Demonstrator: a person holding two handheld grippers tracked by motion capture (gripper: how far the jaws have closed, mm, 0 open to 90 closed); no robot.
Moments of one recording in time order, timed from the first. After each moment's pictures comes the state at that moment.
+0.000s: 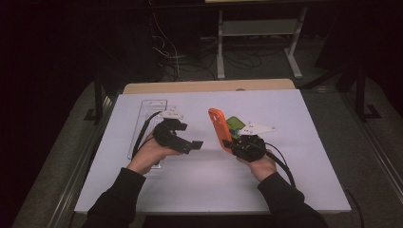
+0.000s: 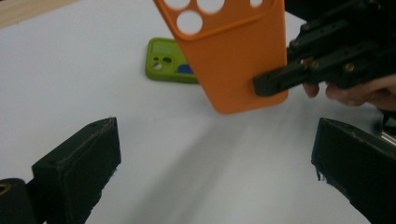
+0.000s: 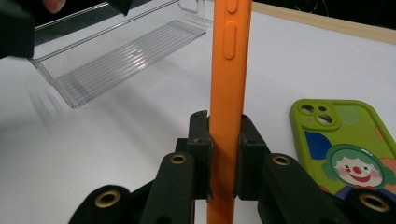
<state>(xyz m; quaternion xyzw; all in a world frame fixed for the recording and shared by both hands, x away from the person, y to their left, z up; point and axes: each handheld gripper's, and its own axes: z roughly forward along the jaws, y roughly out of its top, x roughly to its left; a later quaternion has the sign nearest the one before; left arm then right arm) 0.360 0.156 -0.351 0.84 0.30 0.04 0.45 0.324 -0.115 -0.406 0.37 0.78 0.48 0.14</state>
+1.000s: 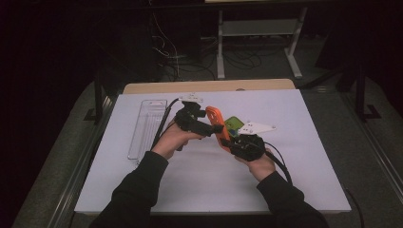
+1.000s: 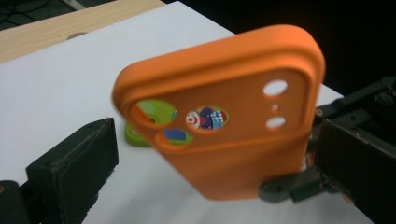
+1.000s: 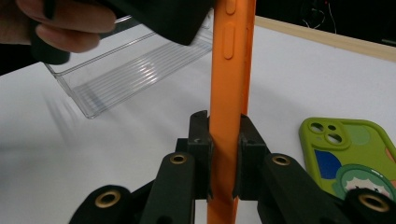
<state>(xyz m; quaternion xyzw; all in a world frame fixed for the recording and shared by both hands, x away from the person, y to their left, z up) 0.398 0.102 -0.349 0.82 0.30 0.03 0.48 0.322 -0.111 -0.397 0.35 0.78 0.50 0.14</state>
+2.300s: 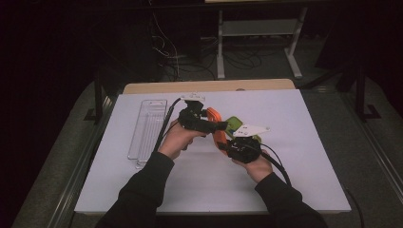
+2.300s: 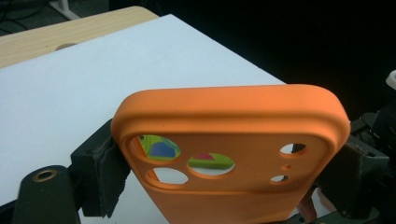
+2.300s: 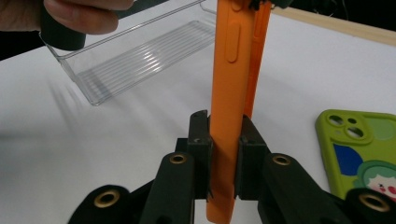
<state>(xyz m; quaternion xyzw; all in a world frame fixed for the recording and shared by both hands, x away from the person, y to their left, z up) 0.398 0.096 -0.348 0.81 0.30 0.02 0.50 0.322 -0.102 -0.404 0.34 0.79 0.49 0.12</state>
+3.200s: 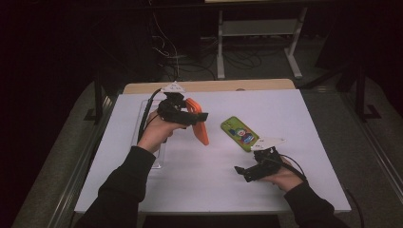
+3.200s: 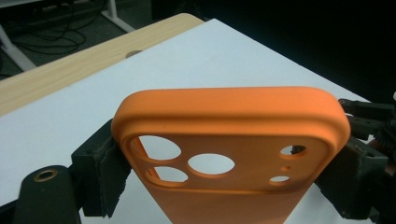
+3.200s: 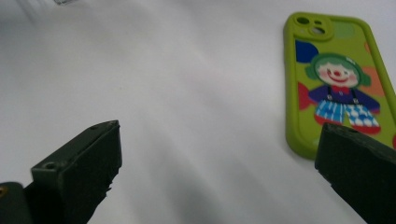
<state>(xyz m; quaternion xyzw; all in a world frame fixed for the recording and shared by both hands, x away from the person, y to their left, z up) 0.400 0.147 -0.312 0.81 0.33 0.09 0.47 0.298 -0.157 -0.429 0.35 0.84 0.40 0.12</state>
